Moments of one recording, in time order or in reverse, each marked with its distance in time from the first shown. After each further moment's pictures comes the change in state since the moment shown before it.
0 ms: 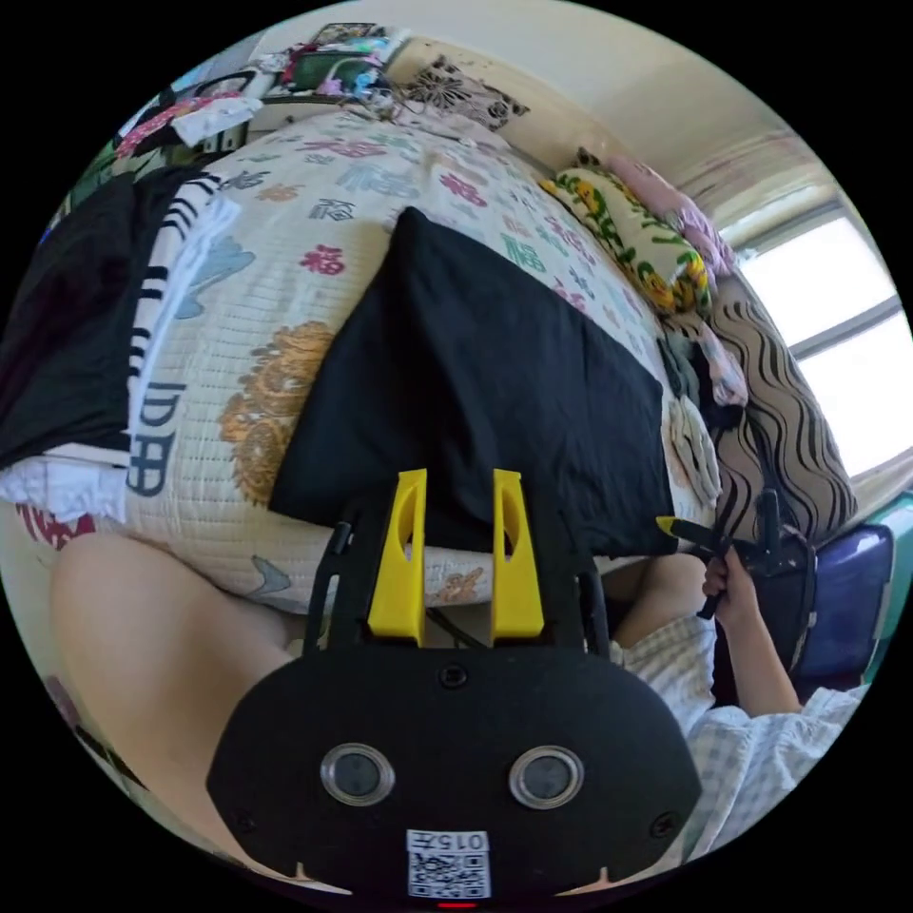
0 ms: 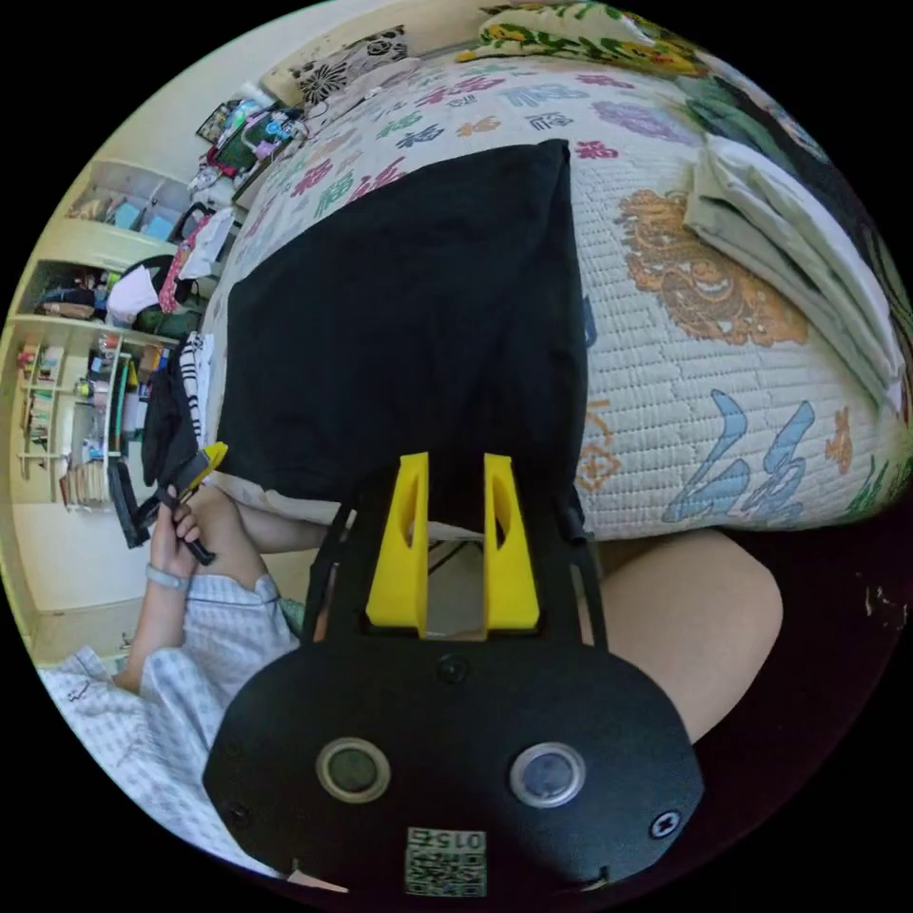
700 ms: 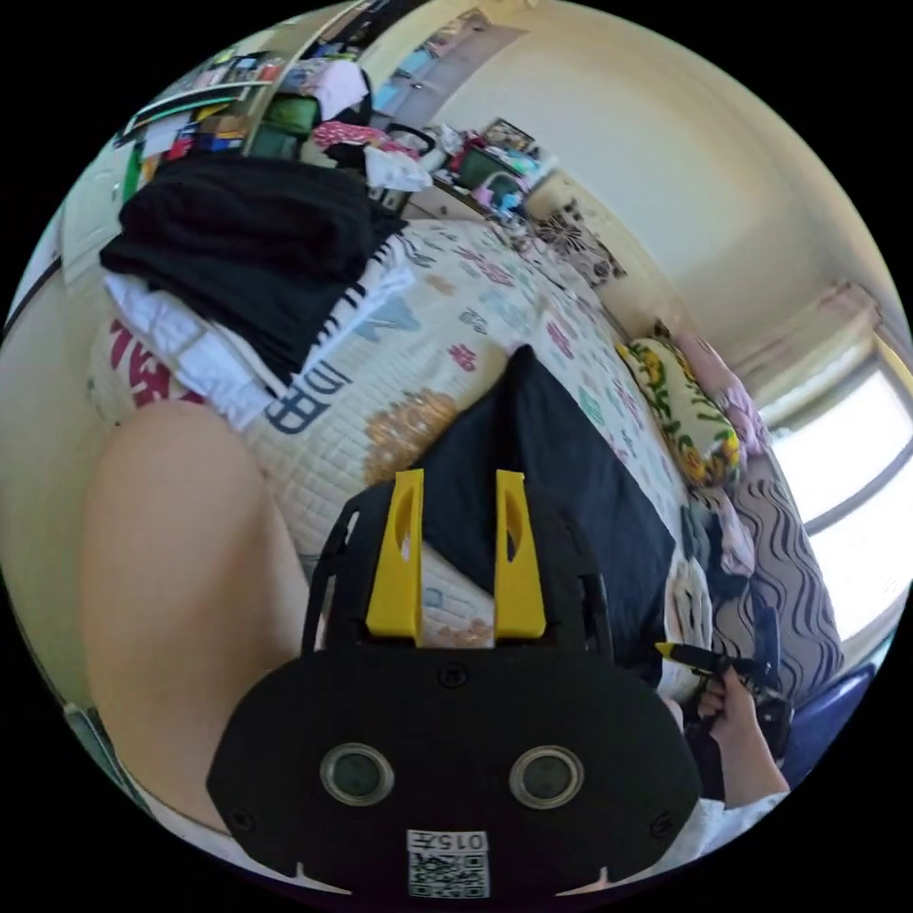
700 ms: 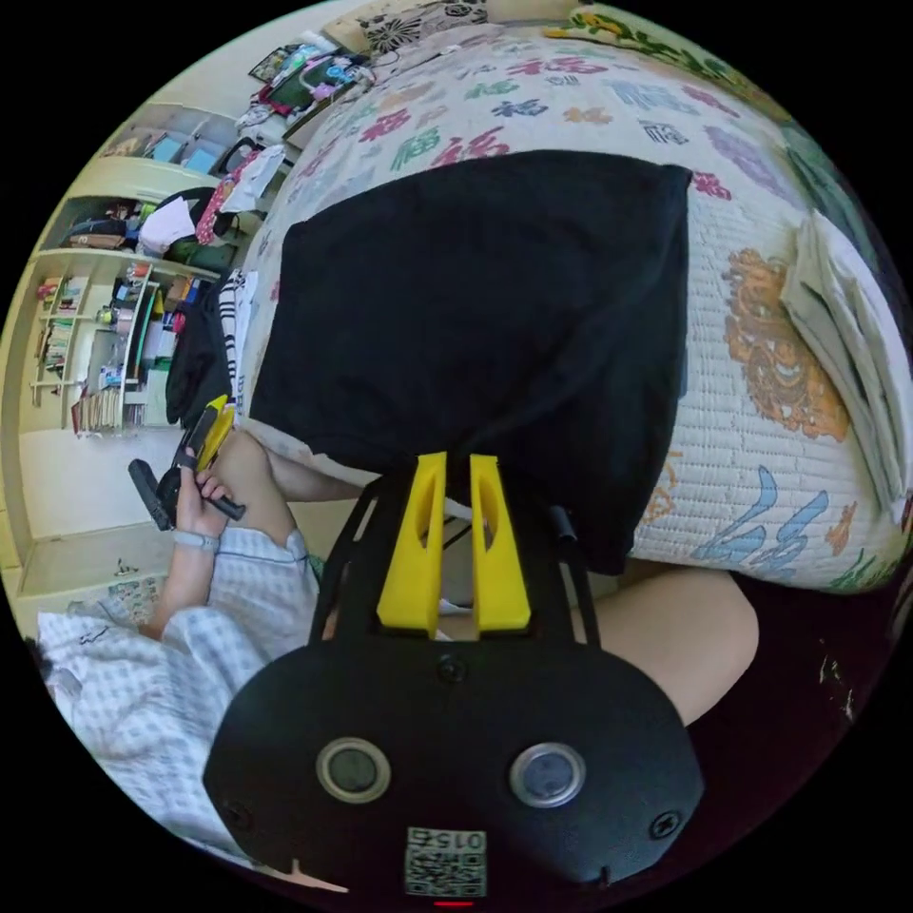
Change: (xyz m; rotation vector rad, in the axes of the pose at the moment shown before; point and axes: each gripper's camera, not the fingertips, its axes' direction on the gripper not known) left arm -0.055 0.114 -0.062 0.407 -0.066 -0.368; right arm -0.122 -0.057 0.041 -0.127 0.011 -0.190
